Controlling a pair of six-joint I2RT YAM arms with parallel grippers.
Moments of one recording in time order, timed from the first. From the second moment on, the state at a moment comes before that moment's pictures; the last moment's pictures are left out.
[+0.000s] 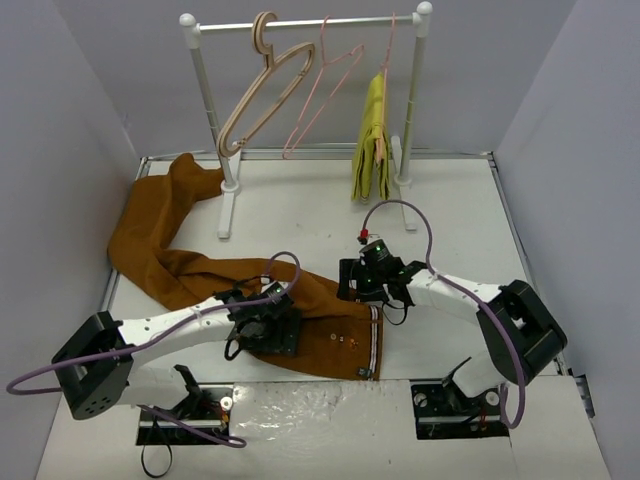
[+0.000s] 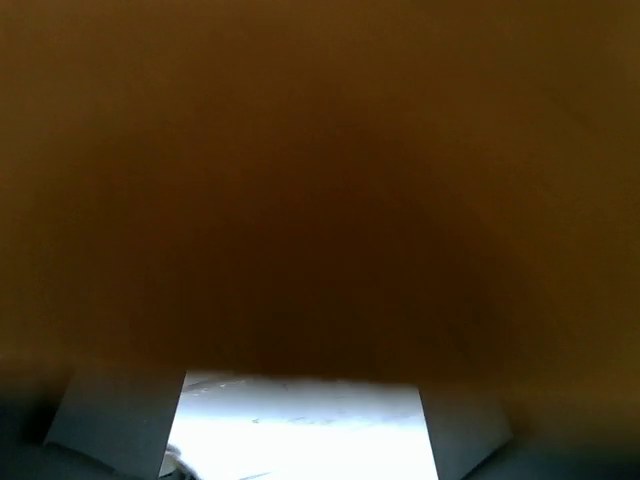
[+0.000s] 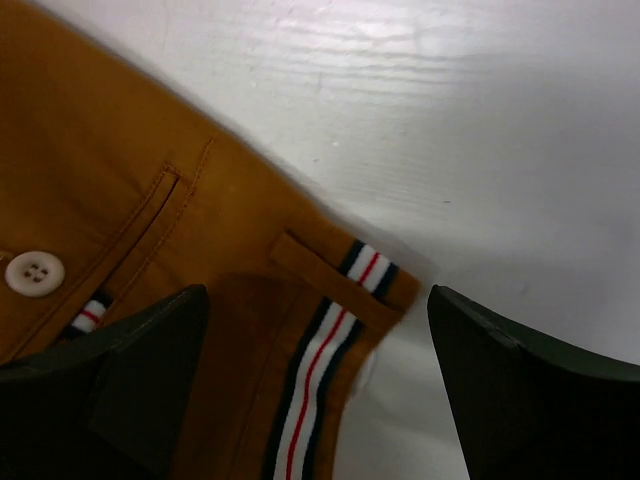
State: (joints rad) left arm -0.92 1.27 0.70 -0.68 0.02 -0.78; right arm 0.62 1.47 0.70 -0.18 -0.03 0.55
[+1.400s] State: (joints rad) left arm -0.91 1.52 0.81 -0.76 0.10 -0.86; right arm 0.05 1.57 1.02 -0.40 0.23 0.64
